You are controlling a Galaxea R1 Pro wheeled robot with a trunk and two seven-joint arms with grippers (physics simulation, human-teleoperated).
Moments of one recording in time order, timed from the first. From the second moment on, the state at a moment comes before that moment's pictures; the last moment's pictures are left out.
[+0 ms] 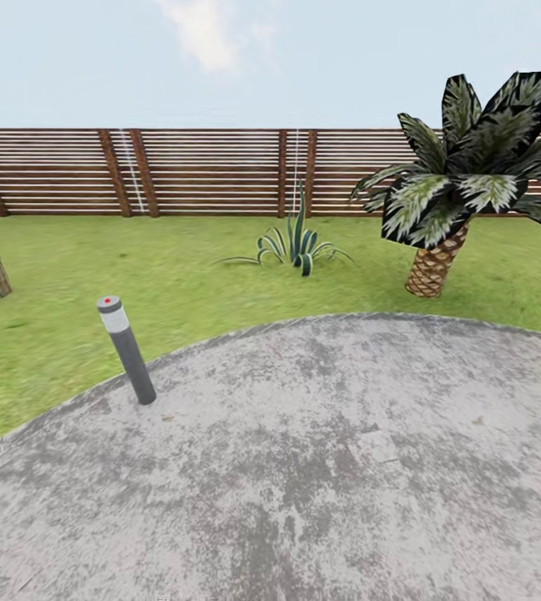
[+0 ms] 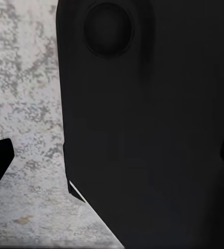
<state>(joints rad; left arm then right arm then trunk) 0.00 0.00 0.01 -0.13 0.01 -0.01 0.00 -0.07 0.01 0.03 0.00 0.15 -0.22 0.00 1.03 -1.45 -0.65</state>
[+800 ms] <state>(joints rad) 0.00 0.00 0.01 -0.13 0.01 -0.01 0.00 -0.07 0.01 0.03 0.00 0.15 -0.22 0.00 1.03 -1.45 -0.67</state>
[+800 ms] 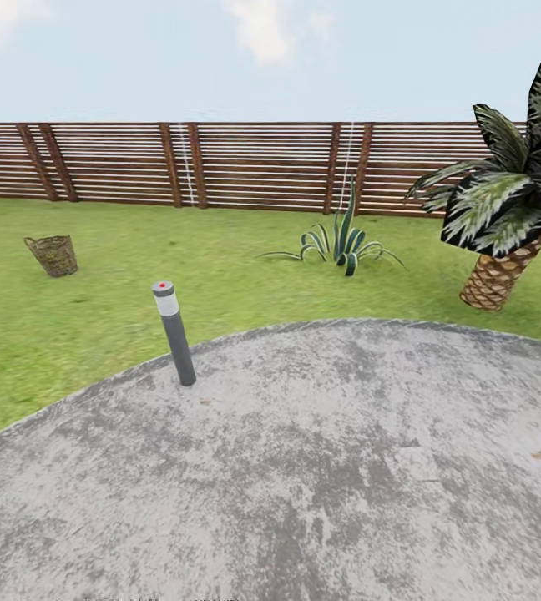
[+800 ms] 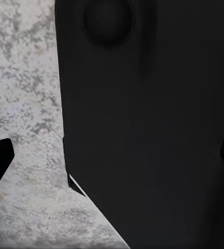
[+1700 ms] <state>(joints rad) 0.00 0.00 0.01 -0.13 0.01 -0.01 0.00 -0.07 0.00 0.03 0.00 0.15 -0.22 0.00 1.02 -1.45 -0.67</state>
